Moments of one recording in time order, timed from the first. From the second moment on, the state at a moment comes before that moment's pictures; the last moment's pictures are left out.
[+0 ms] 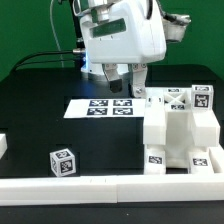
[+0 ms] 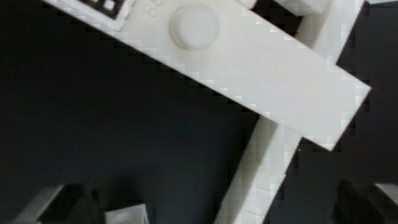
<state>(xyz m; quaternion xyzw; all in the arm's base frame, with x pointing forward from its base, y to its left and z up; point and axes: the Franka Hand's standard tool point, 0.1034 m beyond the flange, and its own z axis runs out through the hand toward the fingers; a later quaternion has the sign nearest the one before) 0.597 -0.001 0.126 -0.82 0.57 -0.04 0.10</state>
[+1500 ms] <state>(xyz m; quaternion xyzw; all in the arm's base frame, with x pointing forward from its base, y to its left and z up) 0.588 -0.106 0.076 -0.87 0.47 -0.06 0.07</state>
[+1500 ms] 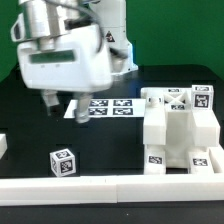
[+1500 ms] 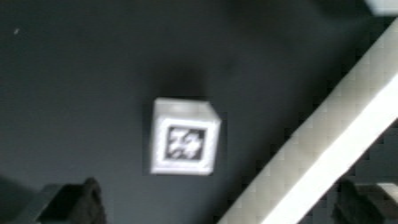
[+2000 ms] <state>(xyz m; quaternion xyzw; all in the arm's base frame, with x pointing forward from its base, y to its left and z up) 0.593 -0.108 0.077 -0.87 0.48 -0.07 0.07</state>
